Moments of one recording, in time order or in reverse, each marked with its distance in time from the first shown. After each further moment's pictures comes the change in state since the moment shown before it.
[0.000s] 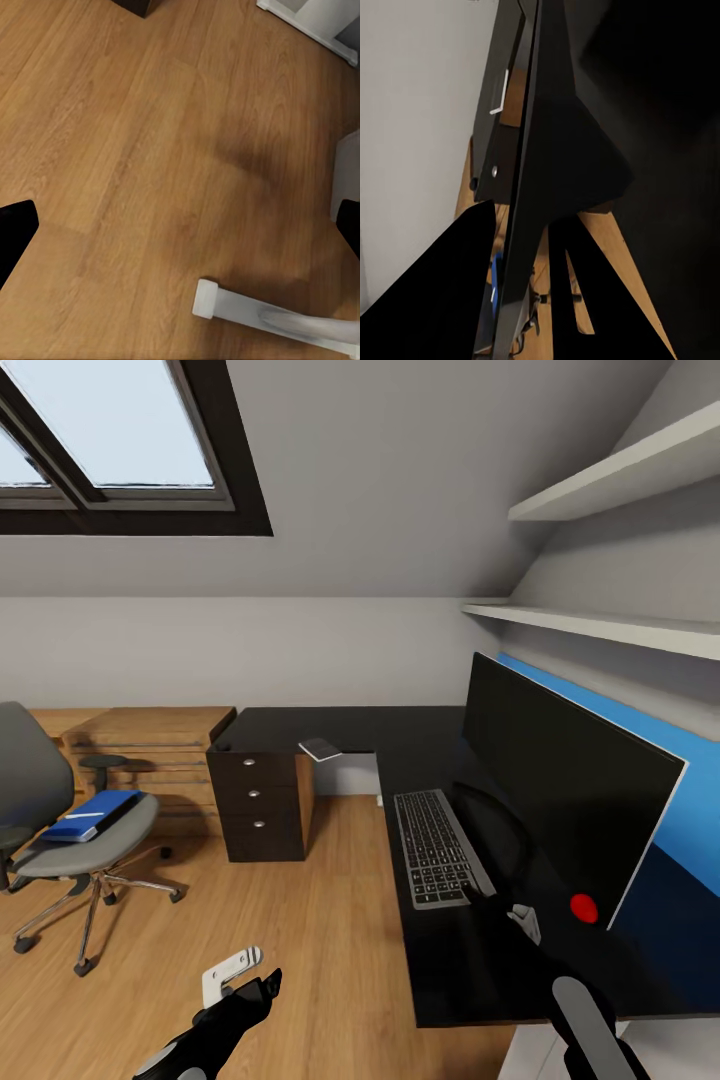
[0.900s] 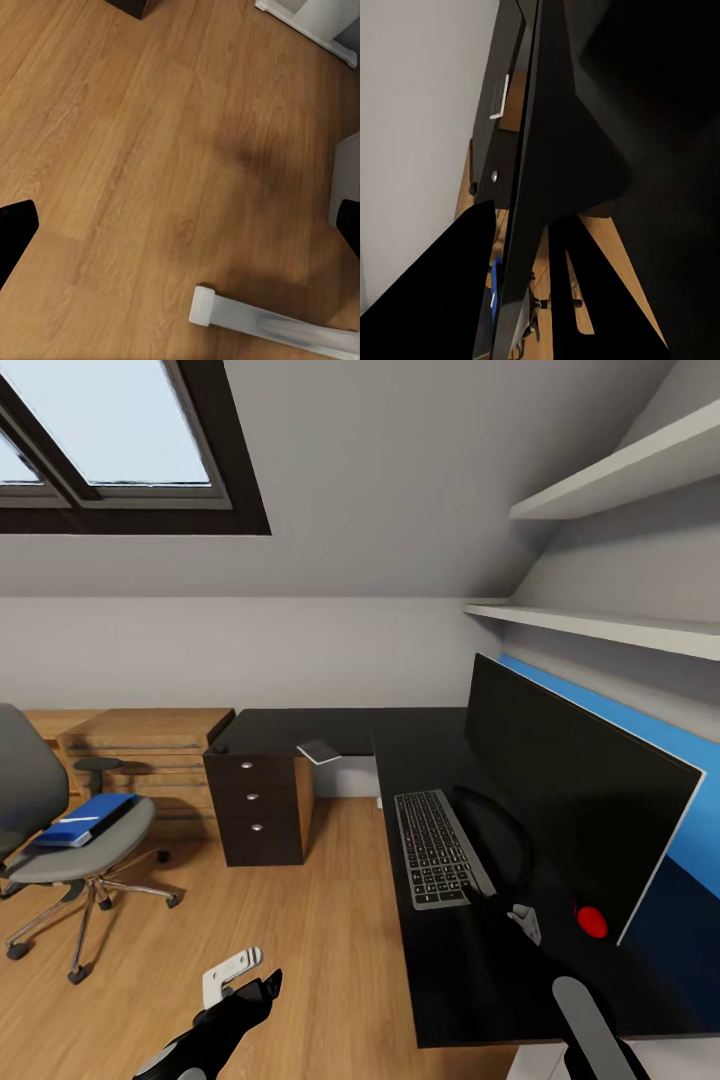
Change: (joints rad) left arm 0.000 0.000 0.000 0.003 0.002 0.002 -0.003; right arm 0.000 0.000 0.000 0.000 0.001 -0.001 0.000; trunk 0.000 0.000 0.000
